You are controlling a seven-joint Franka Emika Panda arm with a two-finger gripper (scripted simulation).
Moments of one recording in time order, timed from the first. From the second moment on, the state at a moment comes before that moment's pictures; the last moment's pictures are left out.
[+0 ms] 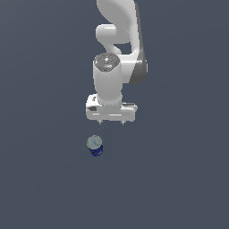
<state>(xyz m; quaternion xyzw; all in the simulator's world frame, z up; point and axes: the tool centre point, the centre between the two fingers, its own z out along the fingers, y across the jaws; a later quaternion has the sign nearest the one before) 0.002 -0.013 0.169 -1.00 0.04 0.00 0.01</state>
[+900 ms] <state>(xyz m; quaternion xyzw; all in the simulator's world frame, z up) 0.011 -0.017 0.182 -1.00 0.02 -0.02 0.00</state>
